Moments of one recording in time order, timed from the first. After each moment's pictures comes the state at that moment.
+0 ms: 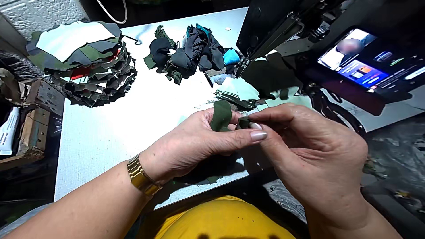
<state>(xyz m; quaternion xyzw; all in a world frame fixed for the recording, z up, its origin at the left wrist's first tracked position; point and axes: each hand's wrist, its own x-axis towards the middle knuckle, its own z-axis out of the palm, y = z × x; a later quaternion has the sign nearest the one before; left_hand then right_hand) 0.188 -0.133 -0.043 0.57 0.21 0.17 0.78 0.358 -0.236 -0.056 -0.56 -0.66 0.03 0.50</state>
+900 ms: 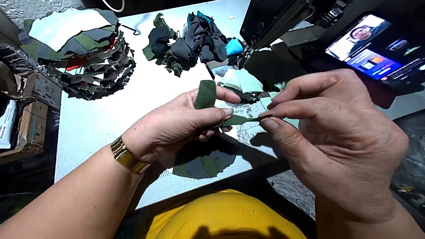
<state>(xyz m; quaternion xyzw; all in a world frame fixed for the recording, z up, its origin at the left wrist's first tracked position) 0.180 -0.103 -0.040 0.56 0.20 0.14 0.79 0.376 -0.236 -0.050 -0.50 -0.71 0.03 0.49</state>
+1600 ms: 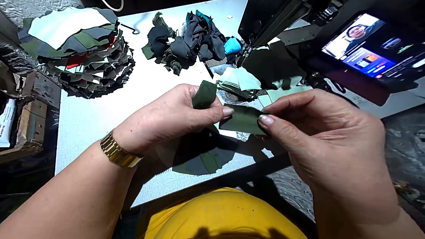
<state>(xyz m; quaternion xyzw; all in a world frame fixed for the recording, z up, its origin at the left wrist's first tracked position) 0.173 -0.096 -0.037 0.75 0.19 0.16 0.61 0.367 -0.246 -0.058 -0.56 -0.58 0.17 0.56</state>
